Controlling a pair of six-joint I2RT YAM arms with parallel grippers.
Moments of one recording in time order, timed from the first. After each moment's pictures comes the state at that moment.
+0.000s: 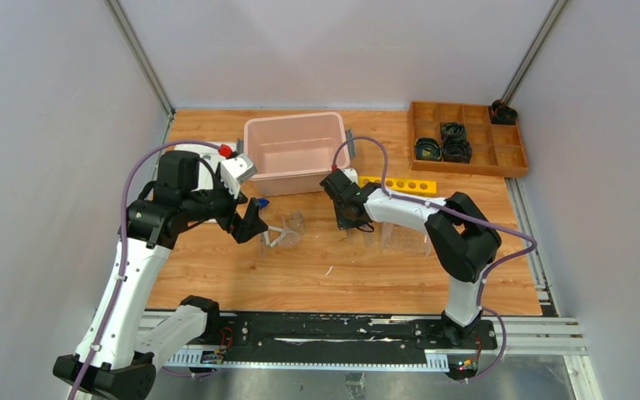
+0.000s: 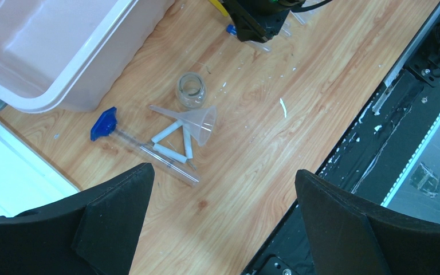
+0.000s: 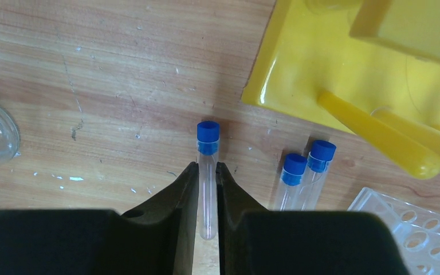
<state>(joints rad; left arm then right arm) -0.23 0.92 1.18 -0.98 0.60 0.34 0.79 1.84 1.20 -0.48 0.26 0.51</state>
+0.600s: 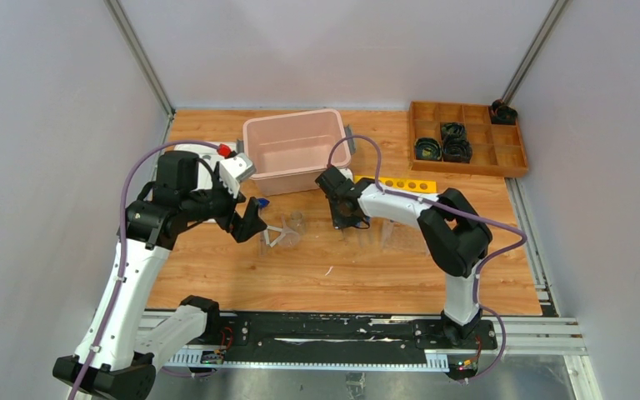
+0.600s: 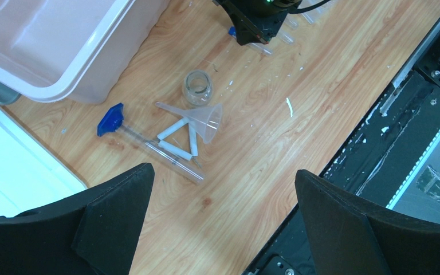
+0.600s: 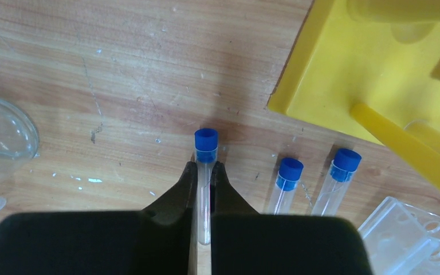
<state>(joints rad) -0.23 0.92 1.18 -0.98 0.57 0.33 0.79 1.90 1.28 -0.53 0.21 0.52</state>
